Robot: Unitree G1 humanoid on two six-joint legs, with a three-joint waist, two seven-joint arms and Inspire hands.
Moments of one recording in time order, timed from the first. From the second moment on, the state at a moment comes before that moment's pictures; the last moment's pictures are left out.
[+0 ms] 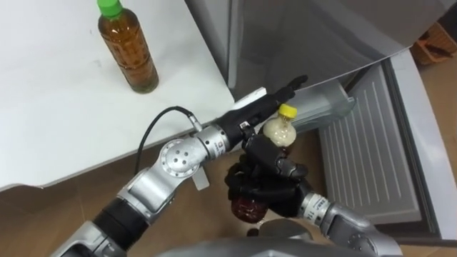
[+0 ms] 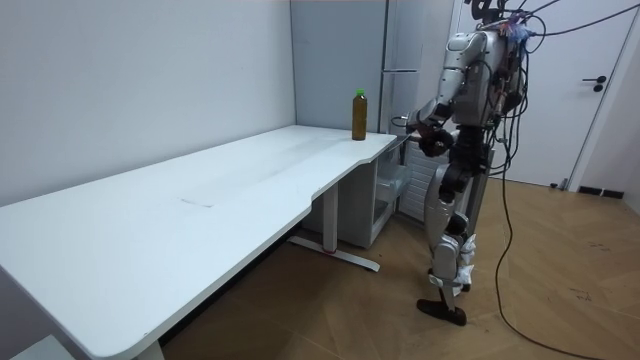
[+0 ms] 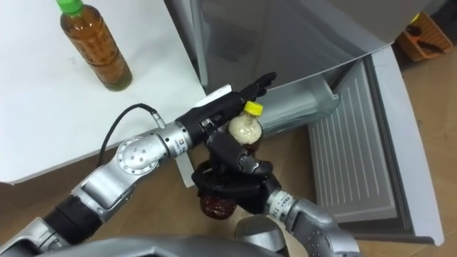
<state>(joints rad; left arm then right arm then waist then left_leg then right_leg) -0.11 0.29 -0.67 0.17 0.00 -0.10 -0.27 0.22 -0.38 0.45 0.42 0.77 0.03 0.65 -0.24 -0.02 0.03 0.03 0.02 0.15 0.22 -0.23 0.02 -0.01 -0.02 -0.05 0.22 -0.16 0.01</state>
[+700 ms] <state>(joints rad) -0.12 0.26 -0.72 0.28 0.07 -0.12 -0.28 0.23 -0.38 0.36 0.50 0.78 0.04 0.59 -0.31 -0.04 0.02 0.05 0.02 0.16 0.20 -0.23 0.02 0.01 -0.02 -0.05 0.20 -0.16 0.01</state>
